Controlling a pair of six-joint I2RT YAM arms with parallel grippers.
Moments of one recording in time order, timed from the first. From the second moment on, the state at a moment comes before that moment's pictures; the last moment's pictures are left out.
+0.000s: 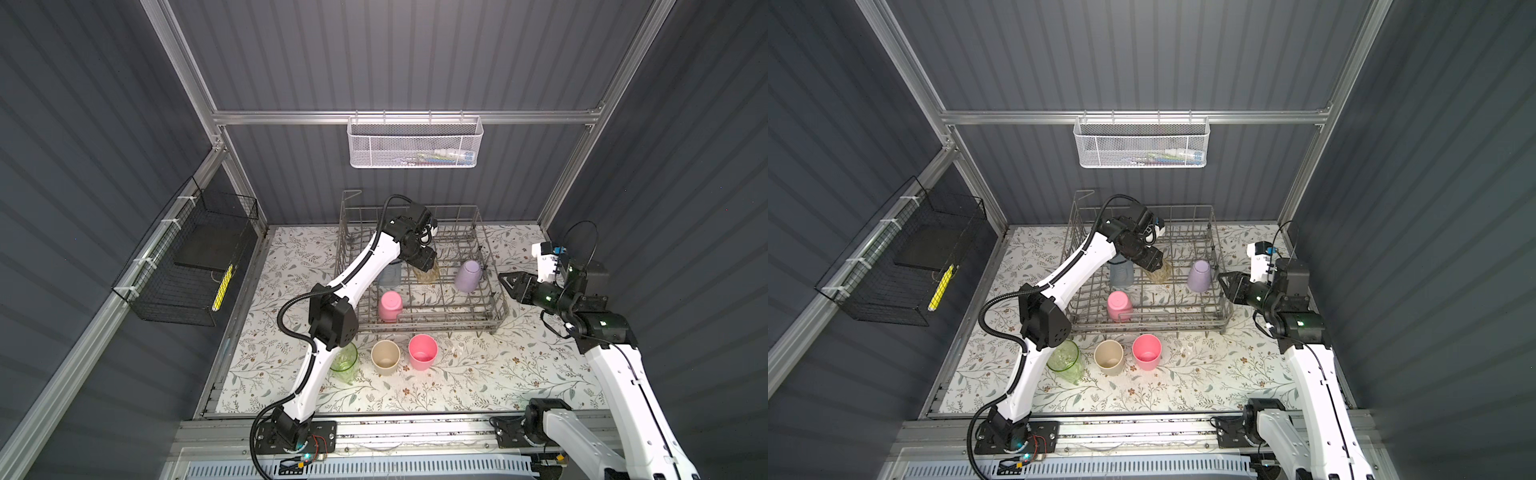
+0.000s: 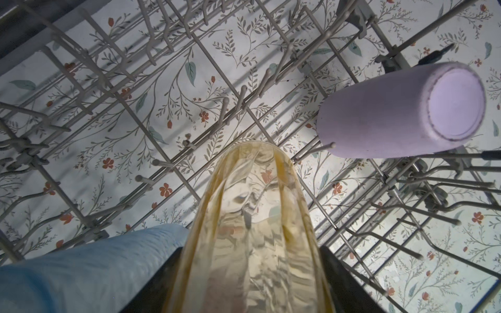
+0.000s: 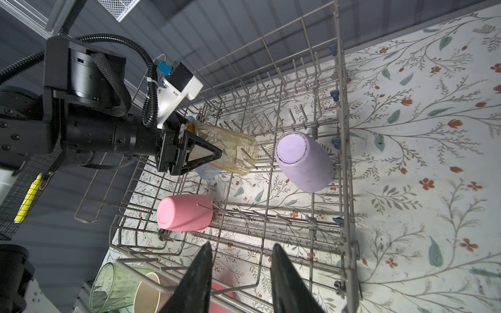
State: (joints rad) left arm -0.68 2.36 2.47 -1.17 0.10 0.02; right arm -0.02 0.90 0.96 -0.58 -0.53 0.33
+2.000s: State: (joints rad) left arm -0.68 1.68 1.83 -0.62 -0.10 -0.06; right arm 0.96 0.92 0.97 -0.79 -0.06 0.16
